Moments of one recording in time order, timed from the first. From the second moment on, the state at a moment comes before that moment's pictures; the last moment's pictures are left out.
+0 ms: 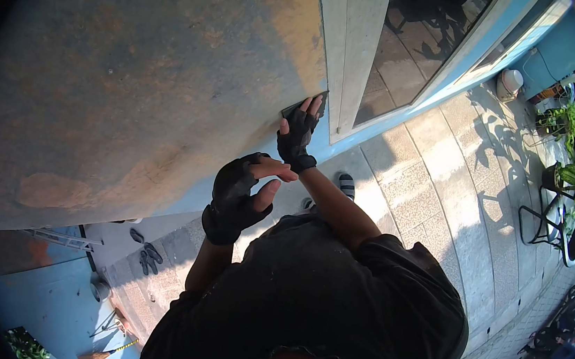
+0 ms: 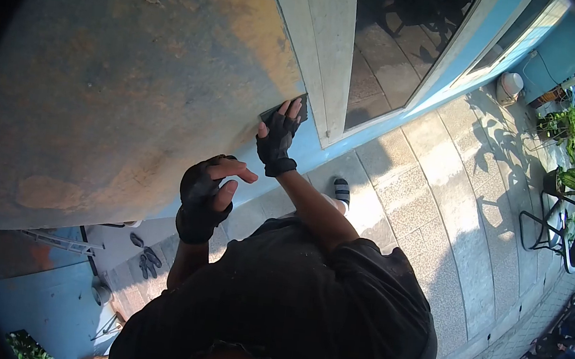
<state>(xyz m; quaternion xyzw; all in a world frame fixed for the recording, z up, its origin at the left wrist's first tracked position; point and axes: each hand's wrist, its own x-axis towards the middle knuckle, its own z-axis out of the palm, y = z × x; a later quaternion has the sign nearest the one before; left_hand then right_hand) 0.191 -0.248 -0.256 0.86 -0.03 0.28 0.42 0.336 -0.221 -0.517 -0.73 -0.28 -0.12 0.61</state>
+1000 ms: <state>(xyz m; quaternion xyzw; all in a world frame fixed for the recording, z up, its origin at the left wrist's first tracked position) 0.192 -0.240 -0.262 0.88 -0.02 0.26 0.41 0.359 -0.225 -0.501 -0.72 -0.35 -0.19 0.57</state>
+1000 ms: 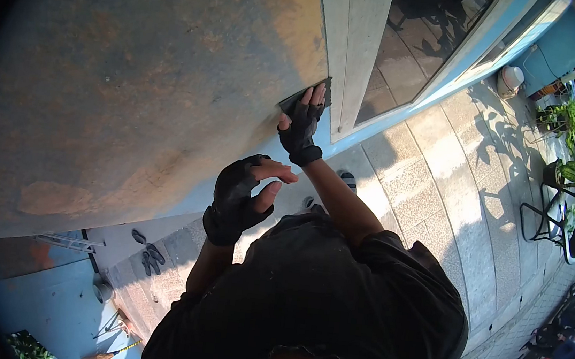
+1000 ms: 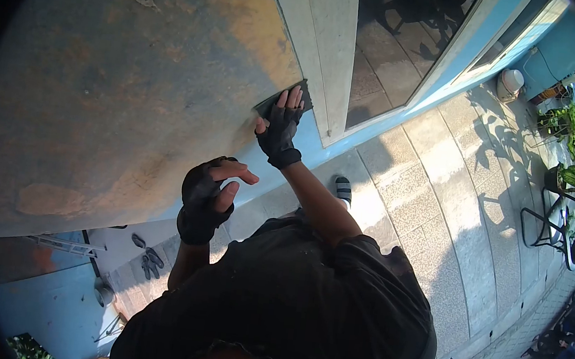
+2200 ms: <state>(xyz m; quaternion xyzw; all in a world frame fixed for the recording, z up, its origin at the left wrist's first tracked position) 0.206 -0.242 -0.256 0.88 -0.06 0.29 0.38 0.331 -0.205 -0.504 -0.70 -0.17 -0.09 0.68</state>
